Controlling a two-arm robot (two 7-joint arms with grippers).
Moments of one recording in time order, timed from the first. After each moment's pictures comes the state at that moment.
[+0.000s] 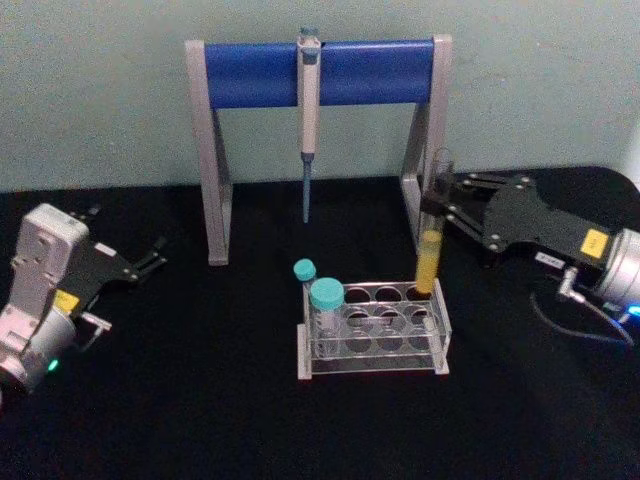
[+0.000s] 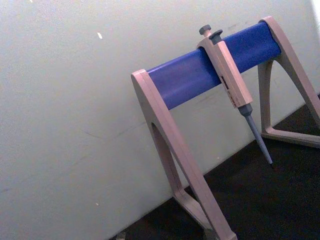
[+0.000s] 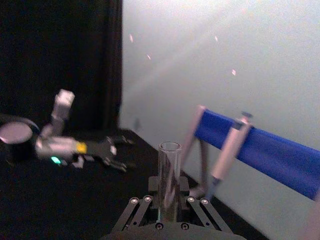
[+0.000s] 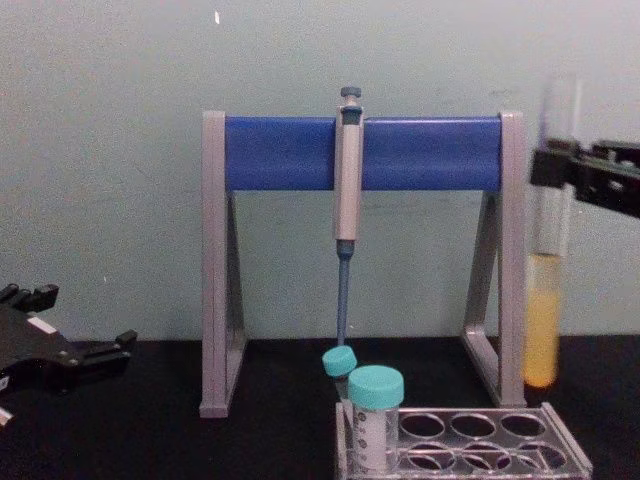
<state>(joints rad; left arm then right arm) -0.20 0.60 0.45 -1.41 -0.25 -0.12 0.03 0.21 0.67 -0.32 -1.67 0.63 -0.07 0.70</state>
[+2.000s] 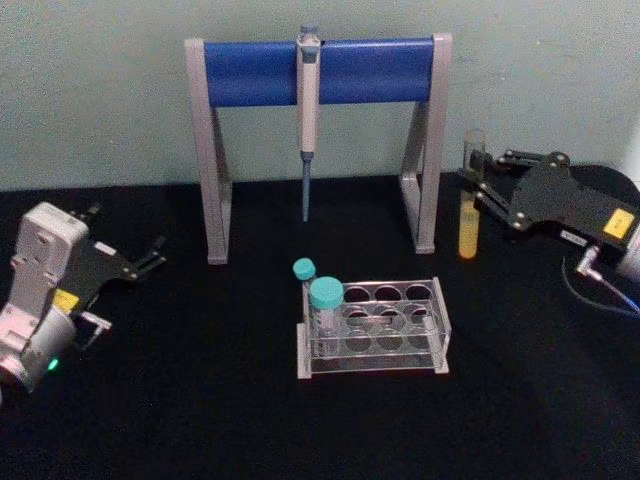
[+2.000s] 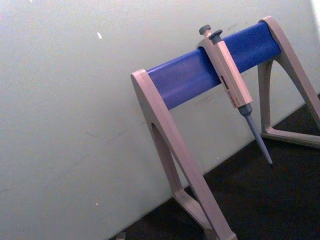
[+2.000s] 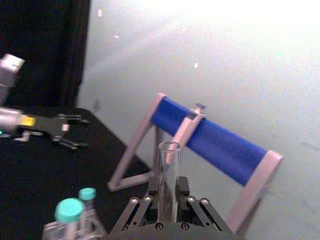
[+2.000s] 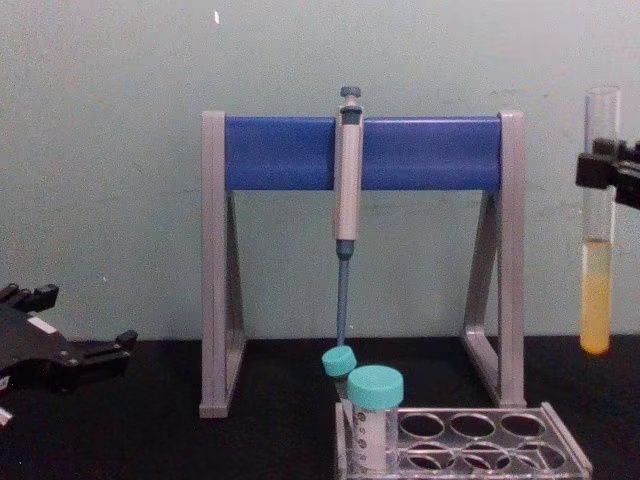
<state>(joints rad) -0.20 0.60 0.45 -1.41 -0.25 -0.12 0.03 0.24 0.70 -0.31 -1.62 0.50 -0.14 0.60</state>
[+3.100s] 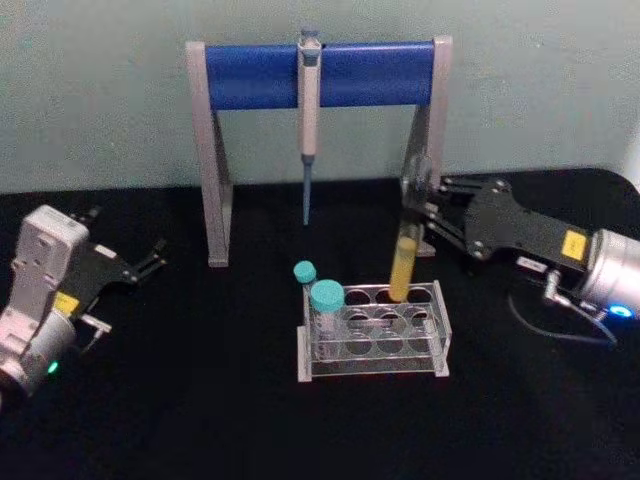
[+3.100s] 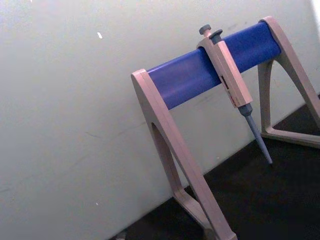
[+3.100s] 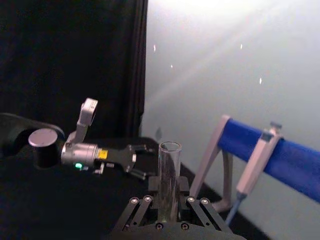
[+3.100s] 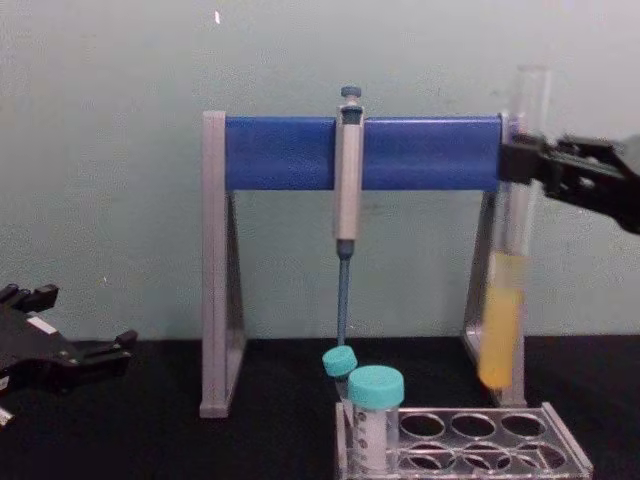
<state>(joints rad) -0.20 0.60 0.45 -1.41 -0.25 -0.12 0.03 0.28 0.63 -0.36 -1.59 0.67 -0.10 0.83</state>
